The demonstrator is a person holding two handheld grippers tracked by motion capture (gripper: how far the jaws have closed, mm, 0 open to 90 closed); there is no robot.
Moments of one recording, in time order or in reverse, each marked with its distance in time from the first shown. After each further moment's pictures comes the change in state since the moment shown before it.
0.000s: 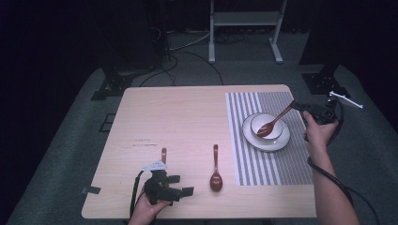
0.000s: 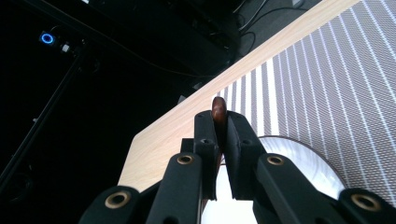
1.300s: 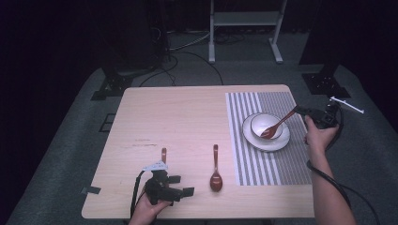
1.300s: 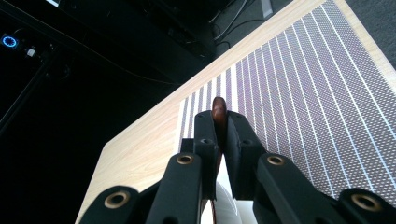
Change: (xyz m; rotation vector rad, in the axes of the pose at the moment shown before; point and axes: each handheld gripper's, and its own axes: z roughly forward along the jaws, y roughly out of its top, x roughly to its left) left arm 0.000 0.000 0.002 0.006 -0.004 0.001; right arm -0.020 -0.006 0.000 -0.040 -0.099 -0.025
